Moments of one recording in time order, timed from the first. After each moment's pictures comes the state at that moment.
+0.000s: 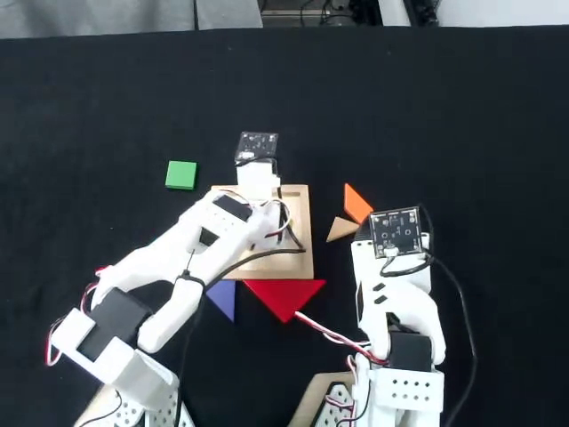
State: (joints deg) left arm 25.7 6.5 33.4 37.3 23.0; right arm 6.0 -101.7 97.0 40.5 15.2
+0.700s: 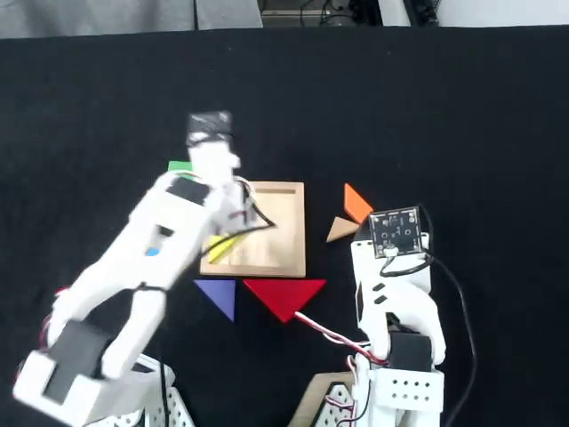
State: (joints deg) left arm 16.4 -6.8 32.7 52.1 23.1; right arm 5.9 -101.7 97.0 40.5 15.2
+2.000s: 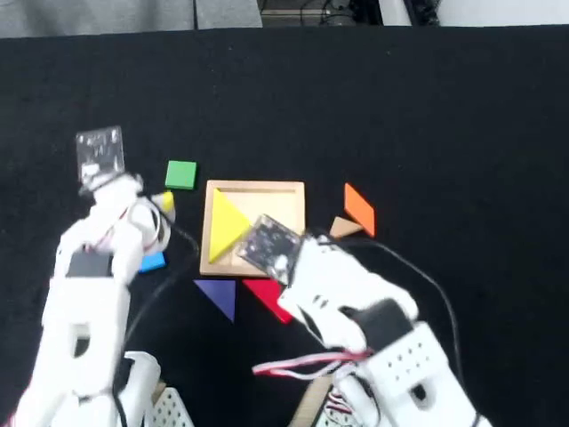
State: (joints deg) left arm -6.0 -47.3 63.5 38.3 6.3; right arm -30.2 -69.6 66.9 66.2 27.7
